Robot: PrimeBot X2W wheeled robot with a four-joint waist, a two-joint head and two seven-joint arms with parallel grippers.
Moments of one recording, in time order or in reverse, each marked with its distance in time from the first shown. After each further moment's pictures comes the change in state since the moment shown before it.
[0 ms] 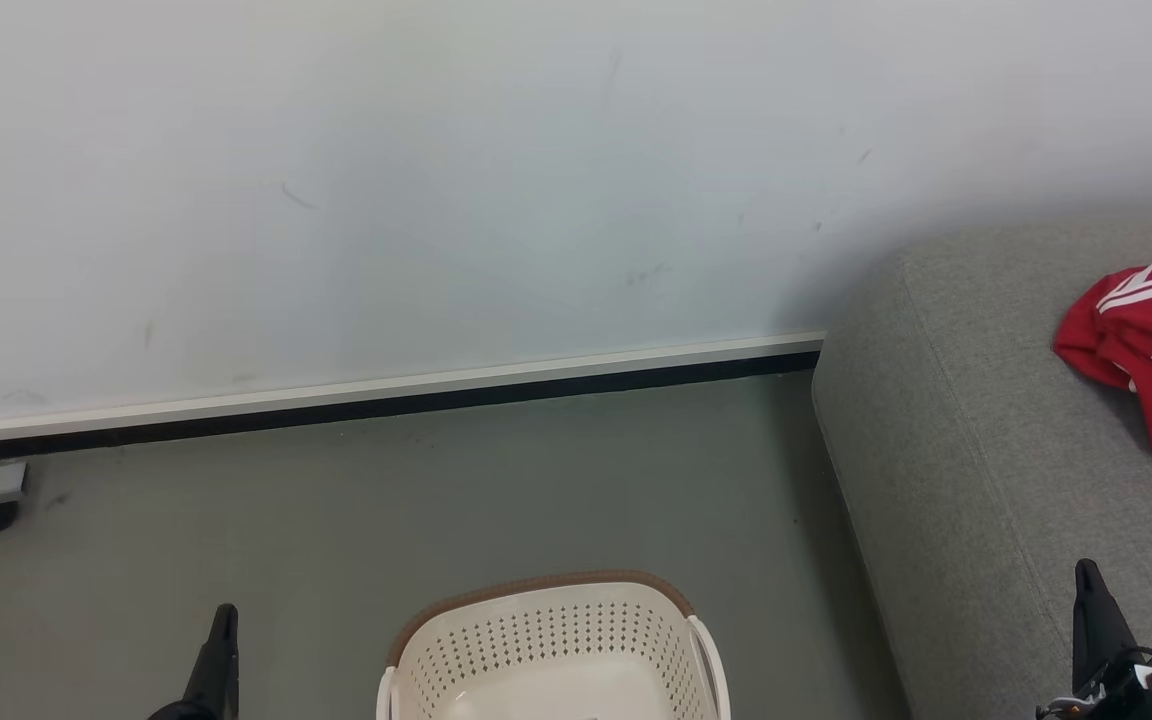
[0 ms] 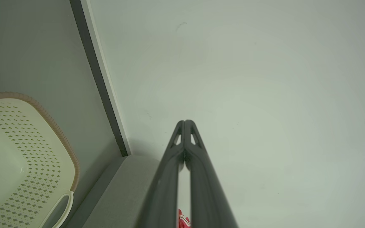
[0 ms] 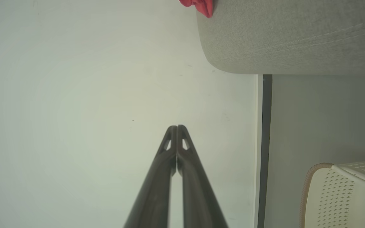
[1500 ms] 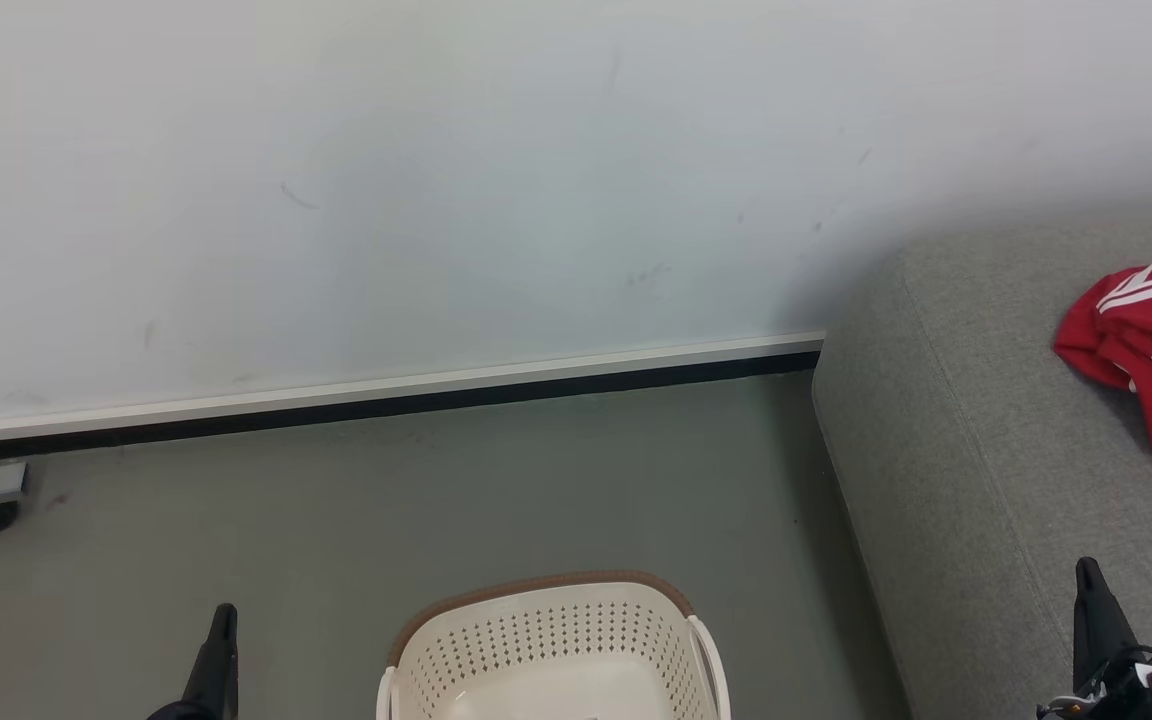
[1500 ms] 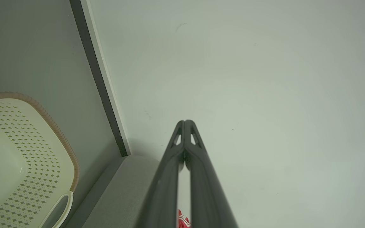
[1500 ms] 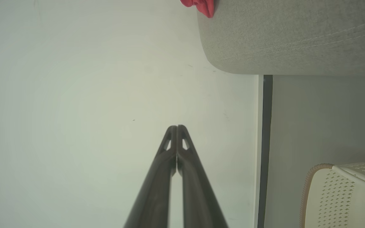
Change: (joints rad) left arm 0.000 -0.002 0.005 0.000 0.002 0.000 0.003; right arm 0.000 -0.010 0.011 -0.004 0.009 0.000 -0.010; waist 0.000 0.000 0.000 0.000
